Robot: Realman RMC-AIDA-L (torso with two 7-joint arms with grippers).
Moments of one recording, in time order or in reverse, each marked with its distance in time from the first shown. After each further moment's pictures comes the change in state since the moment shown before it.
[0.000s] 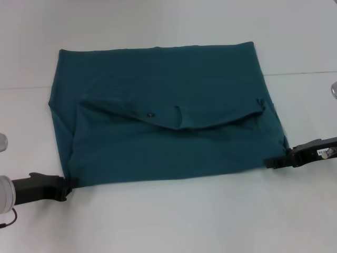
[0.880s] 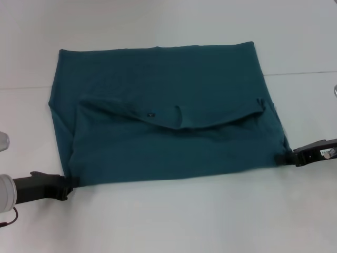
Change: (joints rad) left arm -0.006 0.000 0.004 0.001 0.000 -0.005 0.001; right arm -0.011 0.001 0.000 0.002 -0.006 0.038 0.021
